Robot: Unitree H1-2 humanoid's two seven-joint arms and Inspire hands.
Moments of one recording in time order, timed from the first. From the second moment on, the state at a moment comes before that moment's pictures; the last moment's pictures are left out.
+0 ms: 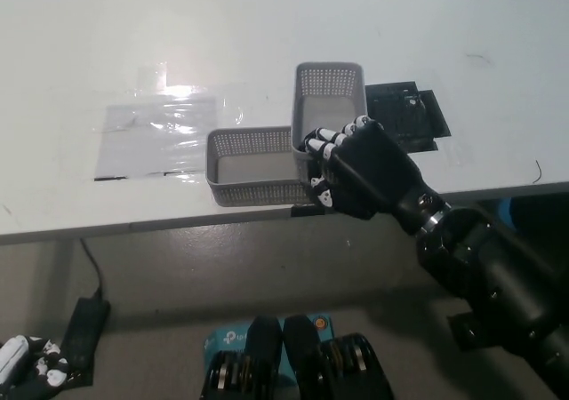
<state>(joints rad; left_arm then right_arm) 0.09 0.54 0.05 -0.03 0.11 0.19 -0.29 -0.69 -0.27 0.57 0.46 -1.00 -0.35 -0.37</state>
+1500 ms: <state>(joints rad) 0.11 0.54 0.04 -0.03 0.11 0.19 -0.29 -0.60 -0.31 0.52 0.19 -1.19 -0.16 -0.09</state>
